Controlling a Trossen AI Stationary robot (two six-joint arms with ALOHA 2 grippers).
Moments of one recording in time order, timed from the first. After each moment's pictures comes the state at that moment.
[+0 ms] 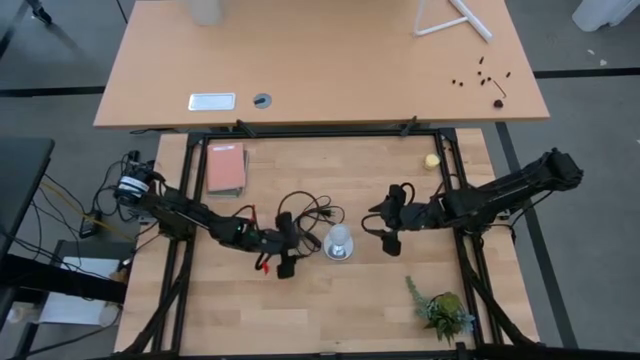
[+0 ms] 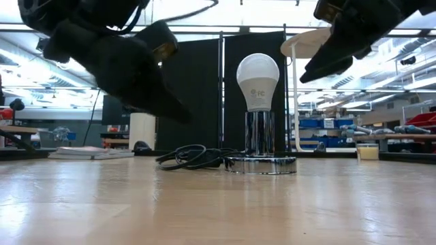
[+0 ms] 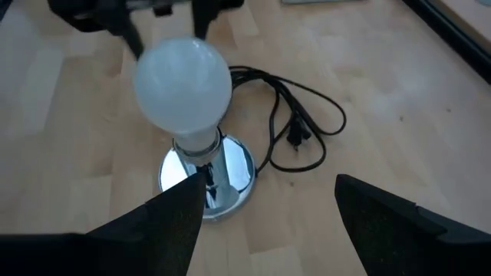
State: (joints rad) left arm -0.28 1.60 0.63 0.35 -0.27 -0.21; right arm 0.25 1.11 0.66 -0.24 0.37 0.29
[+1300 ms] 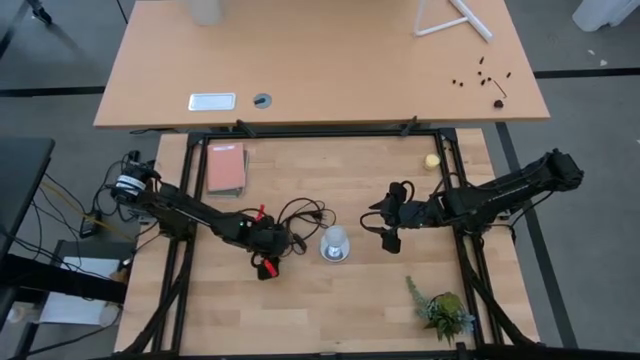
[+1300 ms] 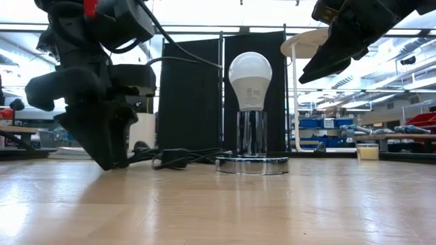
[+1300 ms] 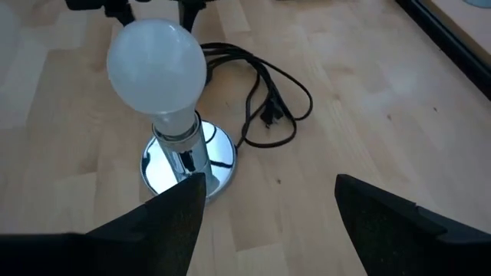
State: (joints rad) left arm -0.25 1.57 0.73 -0.34 -0.08 -0.40; right arm 0.23 1.11 0.67 -0.27 0.37 0.27
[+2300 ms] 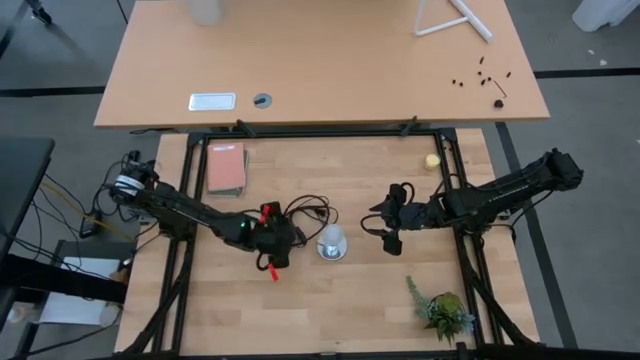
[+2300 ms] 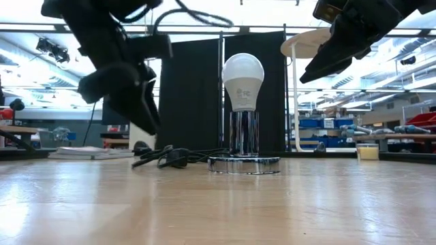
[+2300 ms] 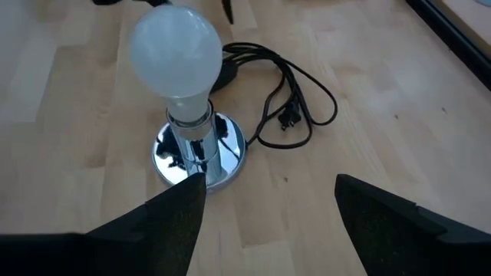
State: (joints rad) left arm -0.30 1.56 0.88 -0.40 -0.50 -0.27; right arm 0.25 1.11 0.67 -0.27 0.37 0.27
